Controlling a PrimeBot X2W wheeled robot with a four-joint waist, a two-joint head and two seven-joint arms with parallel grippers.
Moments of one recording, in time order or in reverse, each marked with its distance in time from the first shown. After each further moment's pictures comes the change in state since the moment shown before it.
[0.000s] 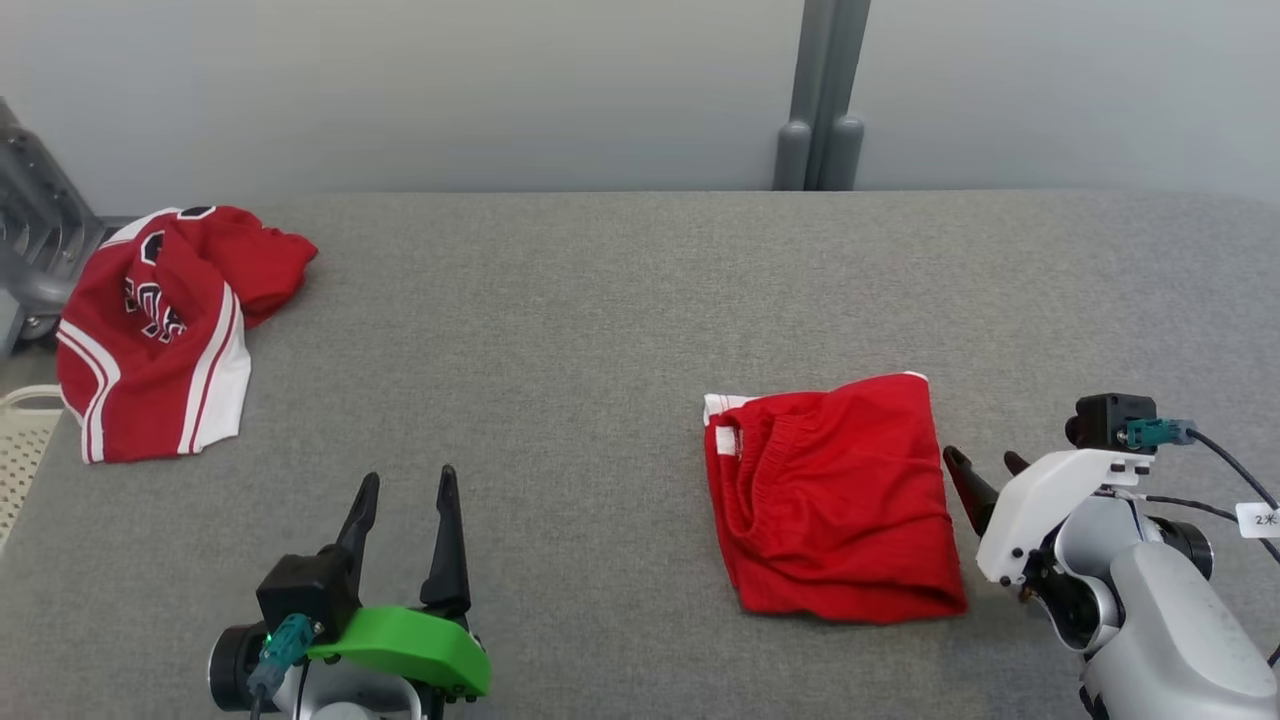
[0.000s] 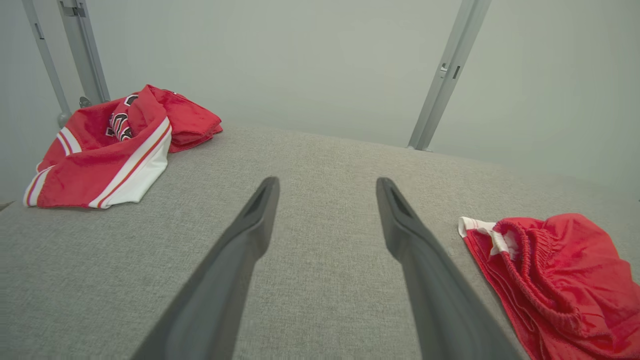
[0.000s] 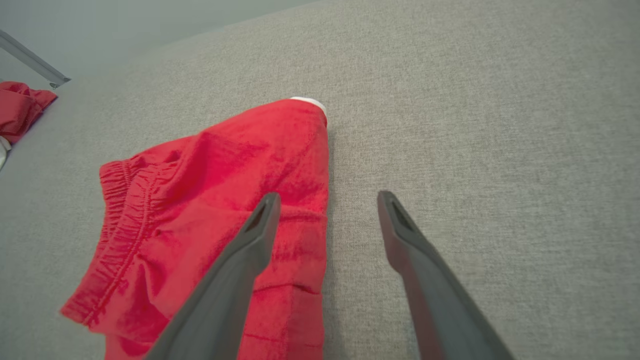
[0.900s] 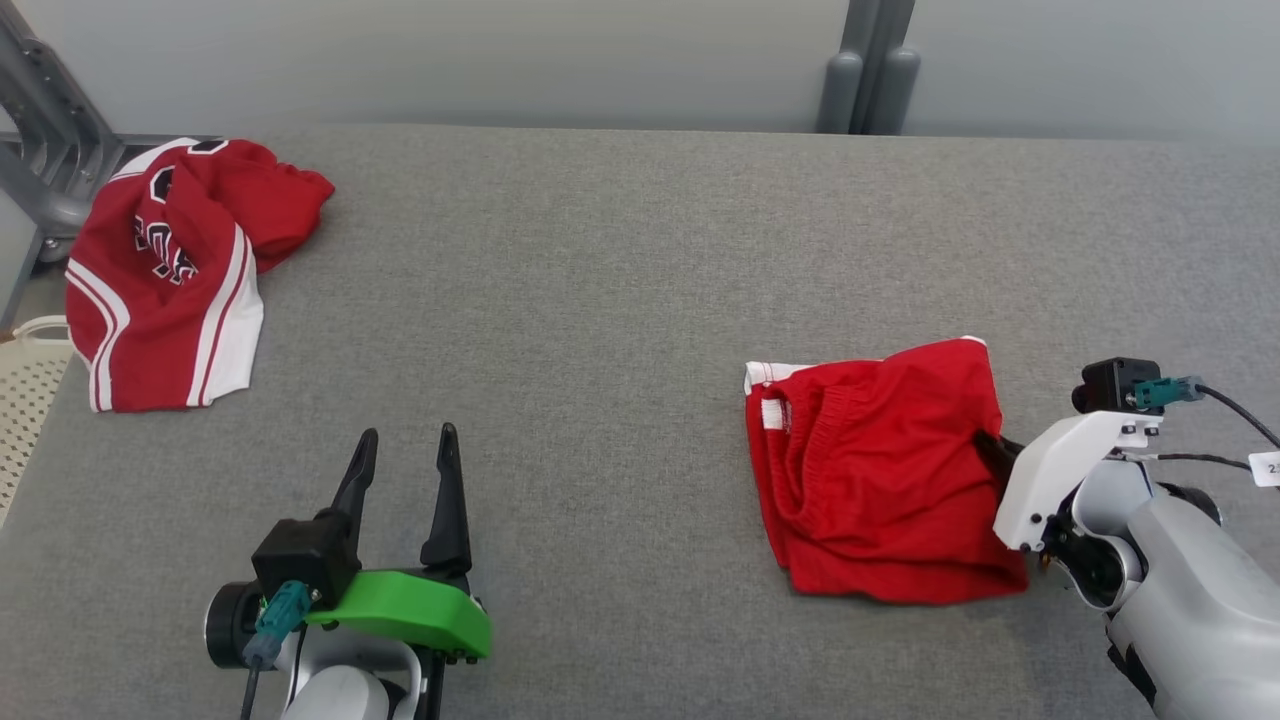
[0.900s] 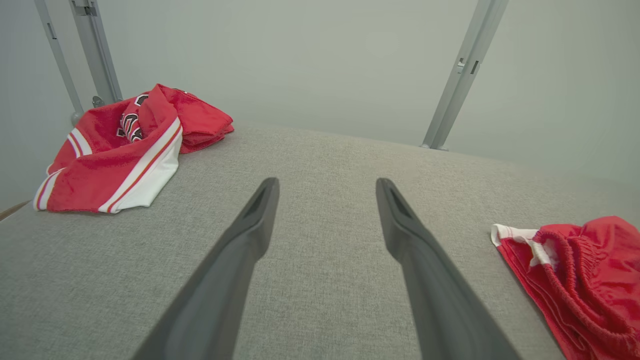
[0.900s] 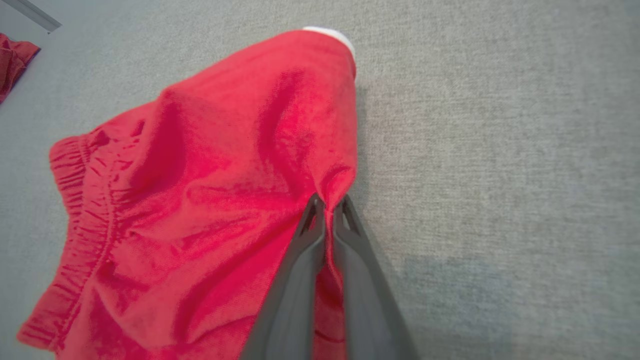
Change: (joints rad) left arm -0.053 0.005 -0.008 -0.017 0.007 0.003 -0.005; right arm -0.152 -0.147 0.277 0.199 0.304 0.000 -0.028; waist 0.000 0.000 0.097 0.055
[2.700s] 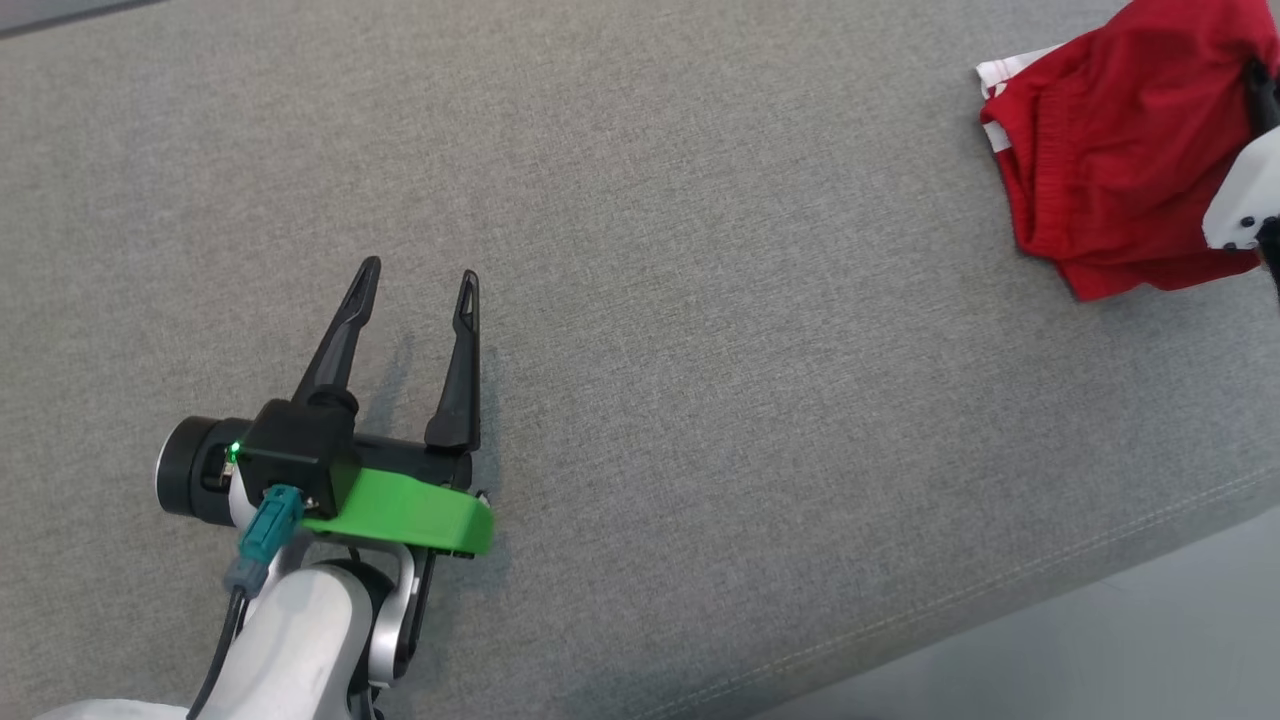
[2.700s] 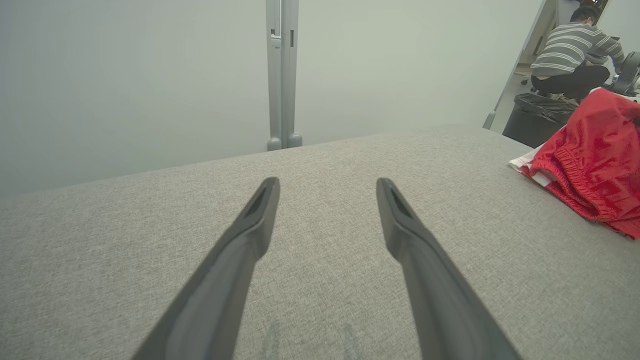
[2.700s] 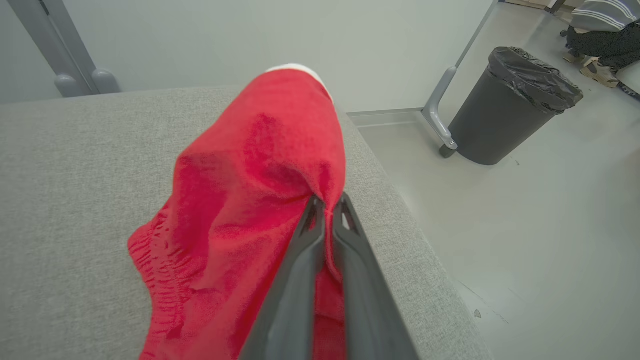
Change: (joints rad) left arm -0.162 0.098 -0.069 -0.253 0.125 0.037 0.113; right arm -0.587 -0.191 0.165 0.397 -0.107 0.000 -0.406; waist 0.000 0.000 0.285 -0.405
